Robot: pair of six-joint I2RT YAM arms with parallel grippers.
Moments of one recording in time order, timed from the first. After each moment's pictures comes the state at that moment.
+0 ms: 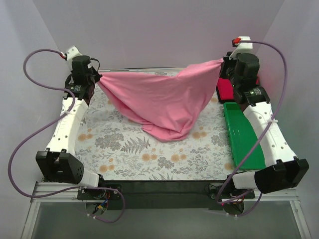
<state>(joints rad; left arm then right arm) -0.08 1.47 1.43 -0.42 -0.34 -0.52 0.24 1.36 1.41 -0.29 0.13 0.10</state>
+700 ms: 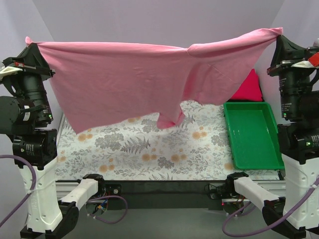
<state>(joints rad) -0.08 0.97 1.74 -0.24 -0.38 -0.27 0.24 0.97 1.70 -0.21 0.13 -0.18</state>
